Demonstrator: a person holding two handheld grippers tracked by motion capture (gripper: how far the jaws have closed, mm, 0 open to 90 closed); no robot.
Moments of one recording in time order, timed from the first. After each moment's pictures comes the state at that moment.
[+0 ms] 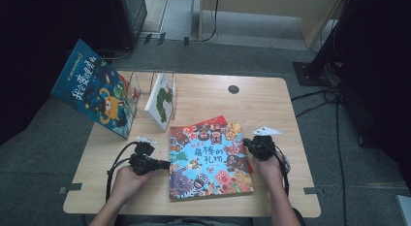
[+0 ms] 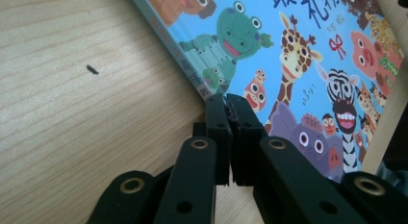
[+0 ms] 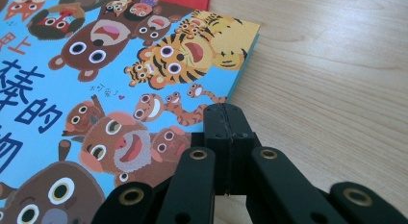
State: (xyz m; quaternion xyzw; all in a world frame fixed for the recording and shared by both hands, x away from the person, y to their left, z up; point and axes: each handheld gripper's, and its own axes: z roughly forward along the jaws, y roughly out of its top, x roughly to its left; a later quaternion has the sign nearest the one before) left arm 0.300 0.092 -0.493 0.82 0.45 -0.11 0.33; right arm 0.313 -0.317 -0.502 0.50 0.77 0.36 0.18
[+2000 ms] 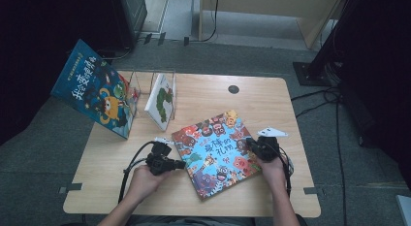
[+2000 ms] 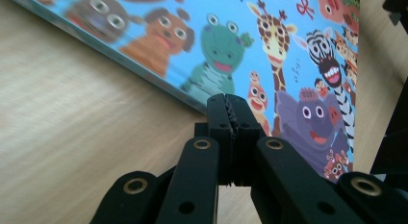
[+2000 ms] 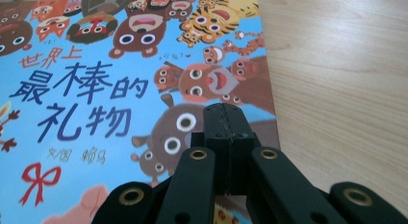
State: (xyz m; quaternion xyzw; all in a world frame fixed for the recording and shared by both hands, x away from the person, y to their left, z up) left arm 0.300 0.048 -0.484 0.83 0.43 -0.10 0.35; right arm 0.302 -0.328 -0.495 0.51 0.75 0.38 0.18
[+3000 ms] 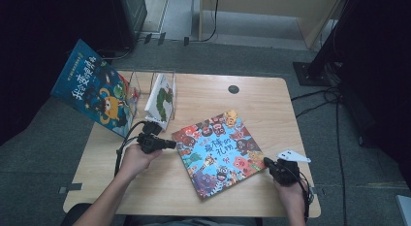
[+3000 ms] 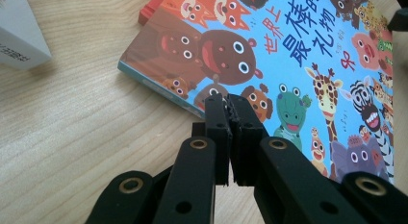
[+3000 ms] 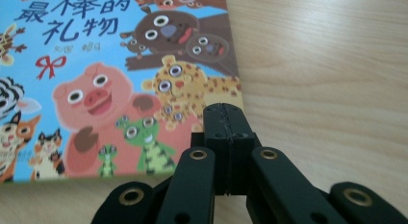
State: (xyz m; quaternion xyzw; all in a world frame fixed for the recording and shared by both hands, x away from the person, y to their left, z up) left arm 0.357 0.072 -0.470 0.83 0.44 -0.08 0.35; right arm 0.224 -0.368 -0.499 0.55 0.73 0.36 0.20
